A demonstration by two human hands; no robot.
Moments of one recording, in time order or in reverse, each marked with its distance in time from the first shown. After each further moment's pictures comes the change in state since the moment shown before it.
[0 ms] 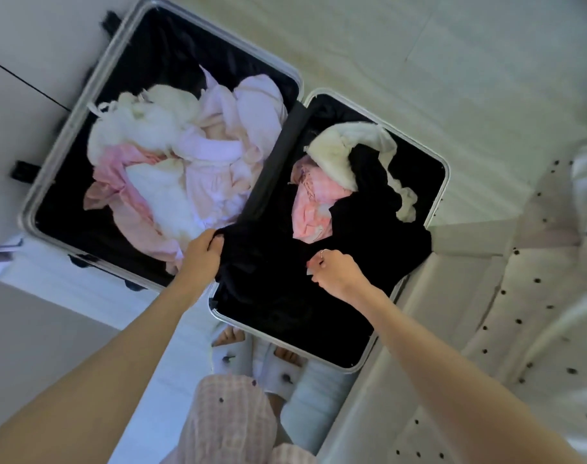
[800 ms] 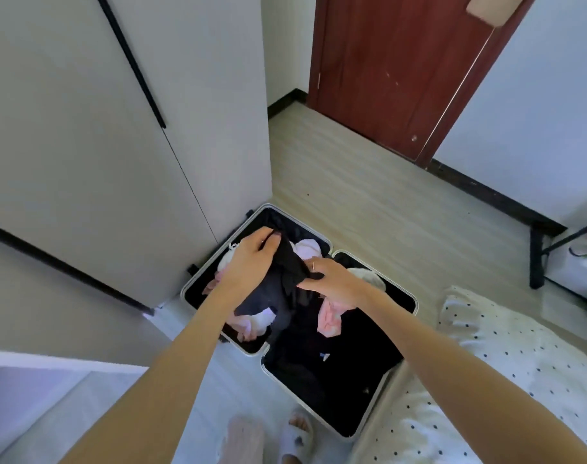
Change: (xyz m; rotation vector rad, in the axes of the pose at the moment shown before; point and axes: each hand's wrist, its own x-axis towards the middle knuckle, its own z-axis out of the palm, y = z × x) left_hand -0.377 0.271 -0.192 -0.174 0.219 0.481; right_hand -0.370 -0.170 -0.153 0.063 0.044 -0.745
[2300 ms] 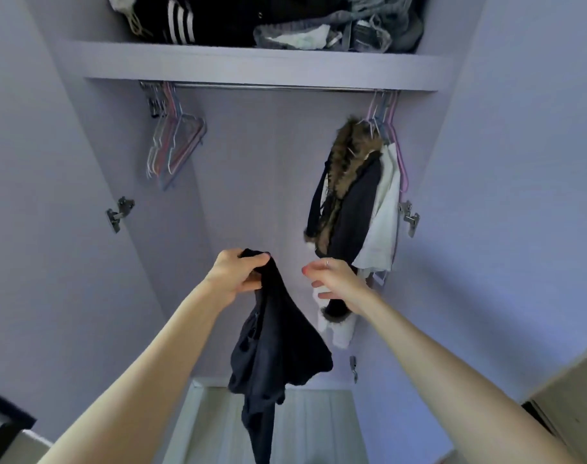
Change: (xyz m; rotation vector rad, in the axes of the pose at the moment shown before) left_hand -0.378 -0.108 -0.560 -0.551 0.861 -0.231; right_hand -0.017 -0.505 0.453 -0.024 -0.468 -0.371
